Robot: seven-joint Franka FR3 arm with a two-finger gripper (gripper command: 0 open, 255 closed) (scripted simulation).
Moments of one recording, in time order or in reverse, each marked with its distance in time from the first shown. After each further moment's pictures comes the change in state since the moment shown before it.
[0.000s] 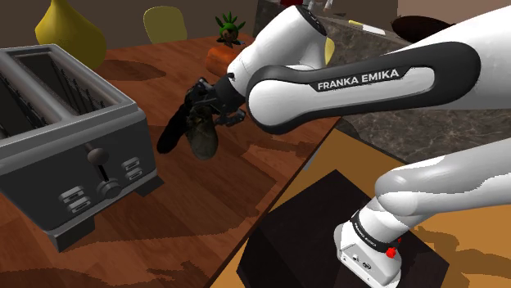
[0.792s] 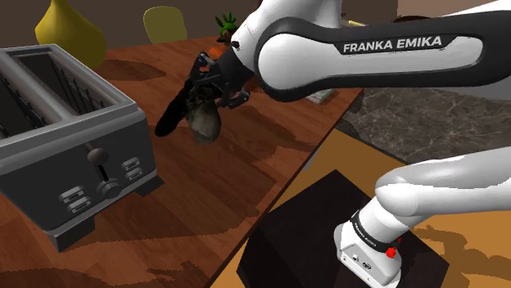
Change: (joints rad) arm 0.015 -0.085 -0.087 0.086 -0.025 -0.178 0.014
